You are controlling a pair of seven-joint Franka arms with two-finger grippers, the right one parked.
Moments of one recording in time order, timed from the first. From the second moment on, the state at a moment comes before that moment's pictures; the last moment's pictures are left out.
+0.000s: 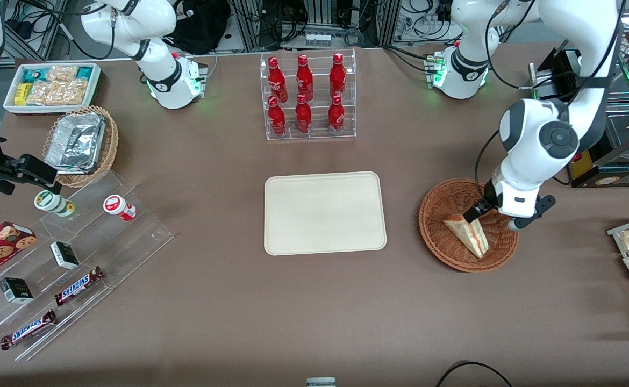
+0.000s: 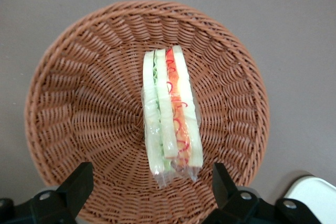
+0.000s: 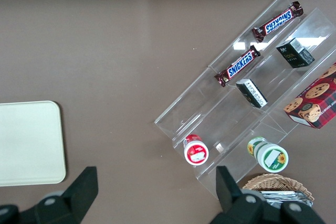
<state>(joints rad) 0.03 0.16 -0.18 -2.22 0.02 2.43 -0.76</state>
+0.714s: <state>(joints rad) 0.02 0.26 -0.18 -2.22 0.02 2.51 -0.77</state>
